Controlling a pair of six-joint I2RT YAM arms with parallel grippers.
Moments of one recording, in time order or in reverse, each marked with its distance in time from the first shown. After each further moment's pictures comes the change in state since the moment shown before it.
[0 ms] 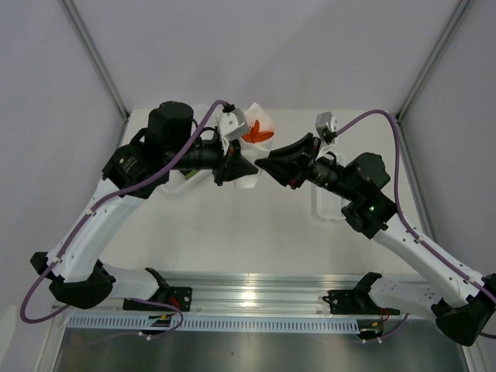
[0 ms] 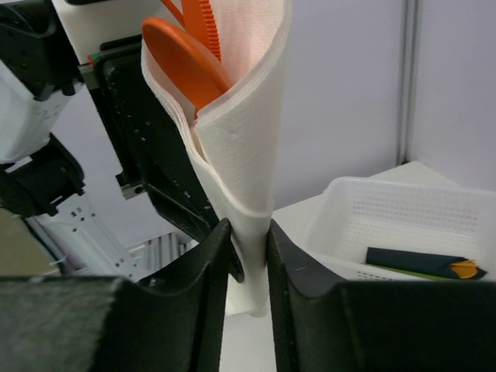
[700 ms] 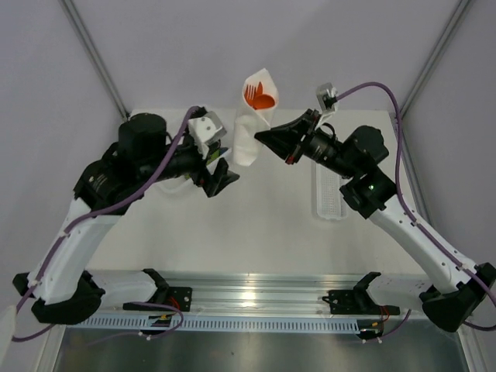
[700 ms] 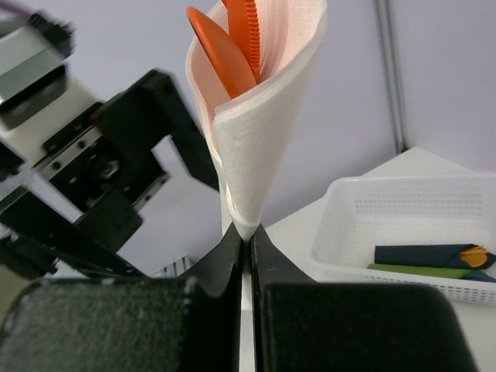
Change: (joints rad) left arm 0.011 -0.101 -0.022 -0.072 -0.263 0.064; right arm -0.070 0.114 0.182 -0.100 -0.020 0.143
